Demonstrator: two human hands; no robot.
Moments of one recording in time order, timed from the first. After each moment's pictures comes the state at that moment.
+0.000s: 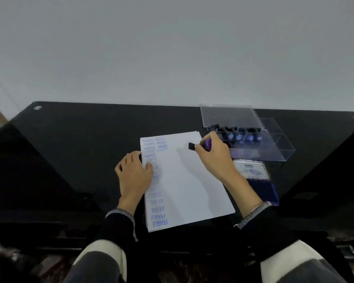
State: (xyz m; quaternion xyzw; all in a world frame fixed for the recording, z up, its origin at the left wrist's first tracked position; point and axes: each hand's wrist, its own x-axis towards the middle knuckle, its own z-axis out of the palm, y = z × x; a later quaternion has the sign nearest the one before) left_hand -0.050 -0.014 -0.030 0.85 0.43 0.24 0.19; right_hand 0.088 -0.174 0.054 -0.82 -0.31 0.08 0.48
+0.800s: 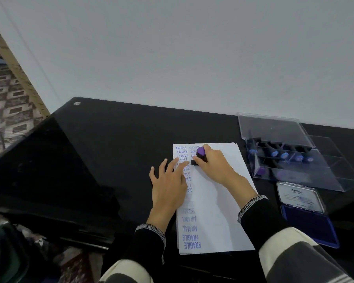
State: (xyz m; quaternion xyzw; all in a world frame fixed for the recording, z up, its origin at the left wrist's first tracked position) left_hand -0.050 -0.007 -0.035 0.90 0.40 0.14 0.13; right_hand 0.099 -0.059 -0.003 -0.83 -0.46 0.14 0.29
